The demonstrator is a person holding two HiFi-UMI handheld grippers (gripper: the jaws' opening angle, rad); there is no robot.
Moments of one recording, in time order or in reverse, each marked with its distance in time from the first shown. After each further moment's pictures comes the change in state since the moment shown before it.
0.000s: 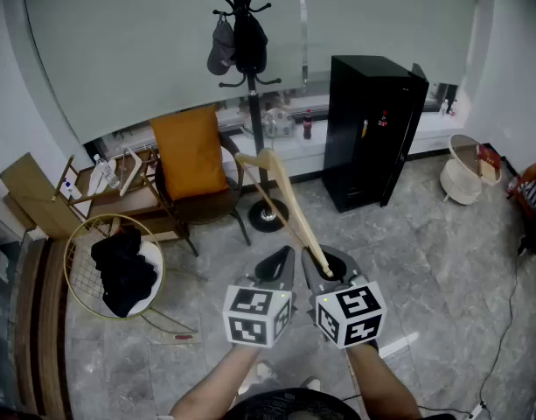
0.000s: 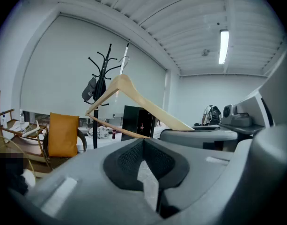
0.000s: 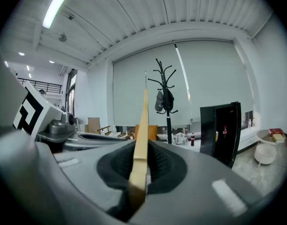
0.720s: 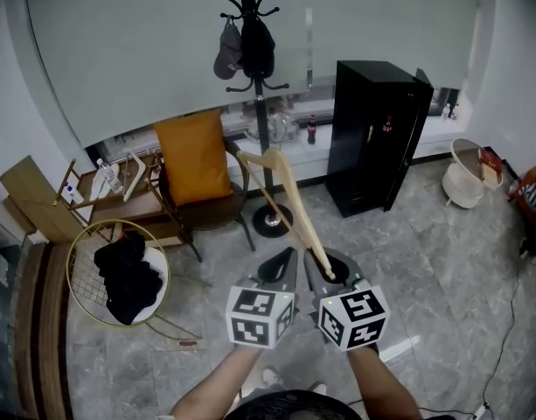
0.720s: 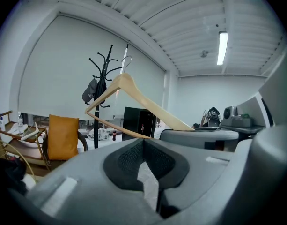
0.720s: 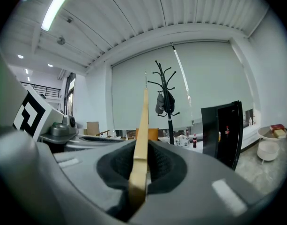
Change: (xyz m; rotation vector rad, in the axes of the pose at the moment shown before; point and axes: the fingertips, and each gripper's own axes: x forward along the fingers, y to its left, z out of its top) left arm -0.004 0.032 0.005 0.012 -0.011 -0.018; right arm 0.025 0.020 0.006 0.030 -0.047 -0.007
